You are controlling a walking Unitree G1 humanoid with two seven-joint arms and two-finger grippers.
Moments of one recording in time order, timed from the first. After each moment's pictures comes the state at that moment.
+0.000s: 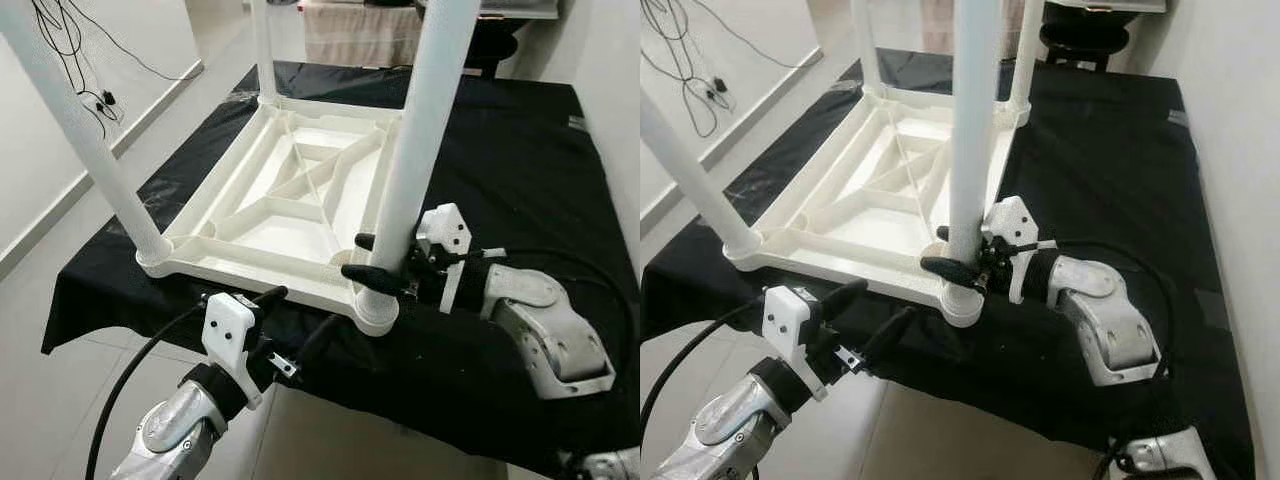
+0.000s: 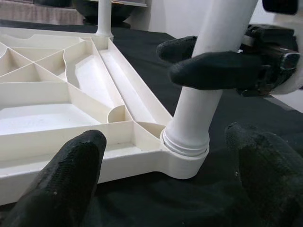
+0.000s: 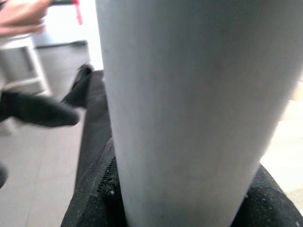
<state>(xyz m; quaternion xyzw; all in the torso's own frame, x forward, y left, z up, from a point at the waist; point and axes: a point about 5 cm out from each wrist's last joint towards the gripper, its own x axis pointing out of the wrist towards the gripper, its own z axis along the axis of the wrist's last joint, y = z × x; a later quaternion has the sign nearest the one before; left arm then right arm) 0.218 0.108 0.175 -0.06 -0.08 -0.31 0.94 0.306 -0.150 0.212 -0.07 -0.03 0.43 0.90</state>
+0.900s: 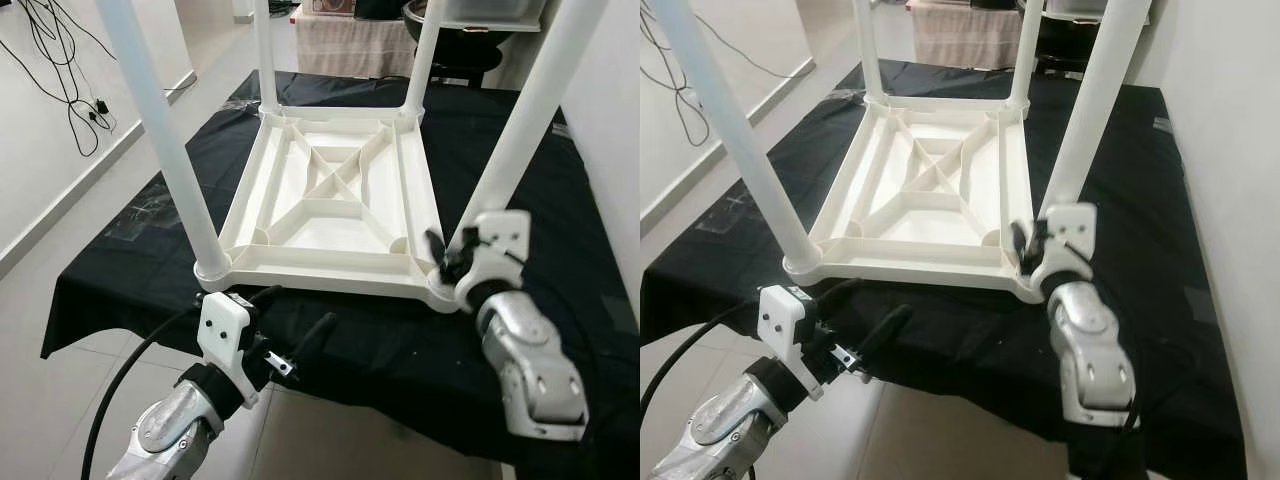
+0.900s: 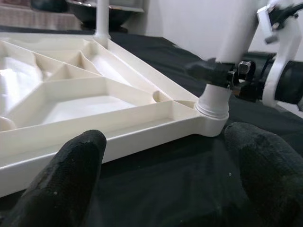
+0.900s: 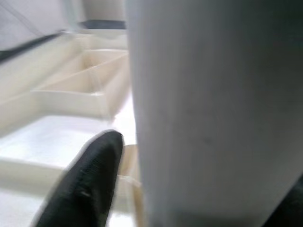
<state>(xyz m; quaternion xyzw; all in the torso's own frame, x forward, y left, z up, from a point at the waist) 0.219 0.111 0.176 -0.06 -0.08 -0.31 0.95 0.308 -0.178 0.197 0.00 -0.02 0.08 1.00</state>
